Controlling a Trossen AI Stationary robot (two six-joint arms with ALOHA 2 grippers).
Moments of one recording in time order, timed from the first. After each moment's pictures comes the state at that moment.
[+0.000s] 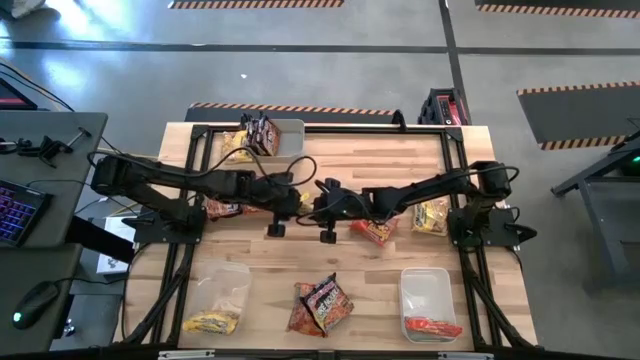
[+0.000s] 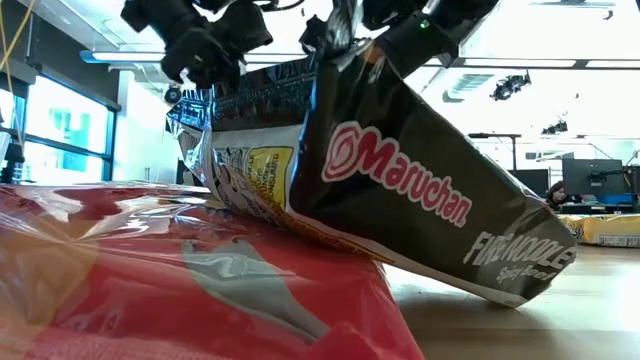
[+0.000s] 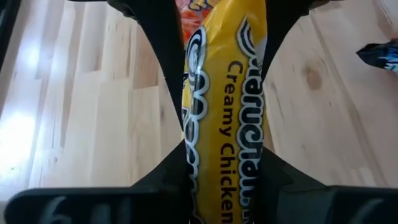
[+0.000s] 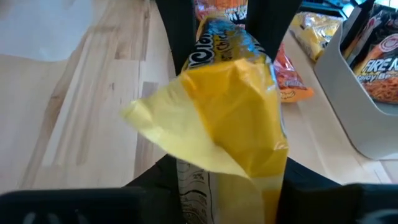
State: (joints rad) left arm 0.01 1.38 0.89 -0.32 -0.04 0.21; right arm 0.04 1.82 1.13 0.10 0.18 -0.08
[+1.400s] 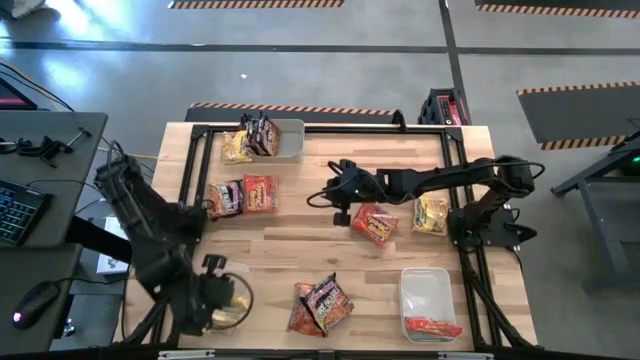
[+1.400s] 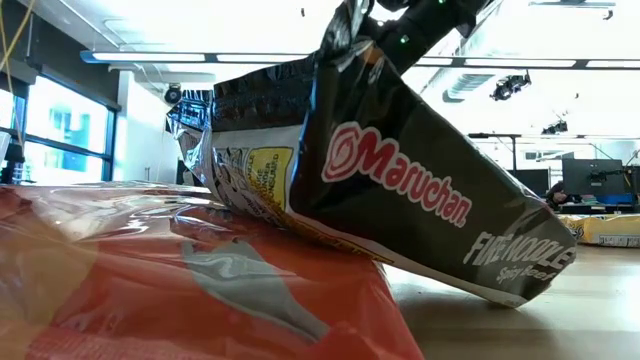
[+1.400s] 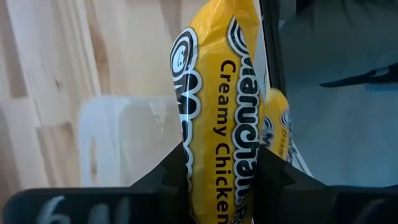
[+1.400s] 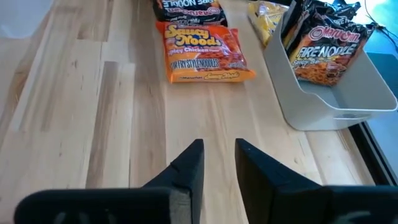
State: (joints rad) left arm -0.95 1.44 1.31 -1.13 -0.14 -0.79; right arm -0.03 1.64 1.13 -0.15 0.19 -0.15
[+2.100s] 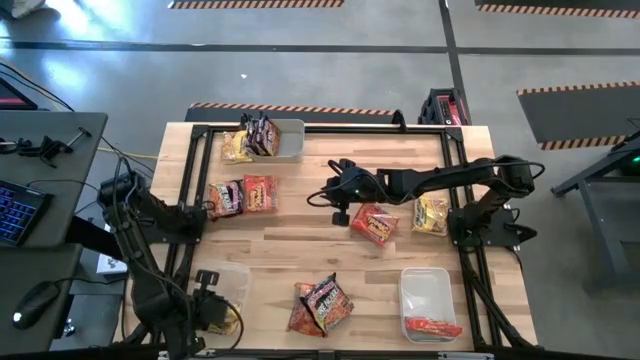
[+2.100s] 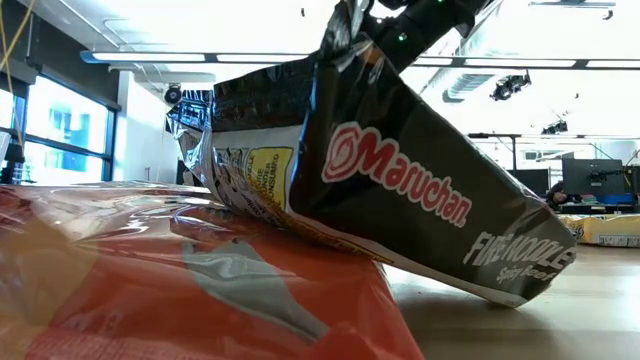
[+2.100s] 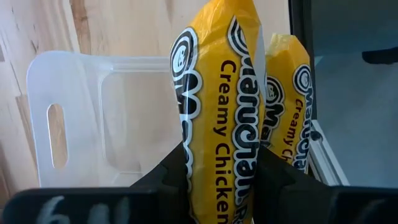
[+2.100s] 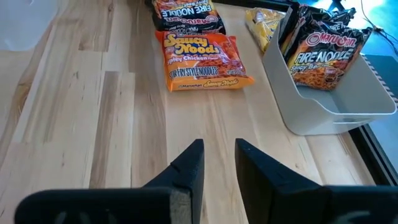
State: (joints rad) left arm -1.11 1.61 1.31 -1.14 -0.19 -0.94; right arm -0.03 1.64 1.13 -0.13 0.19 -0.13
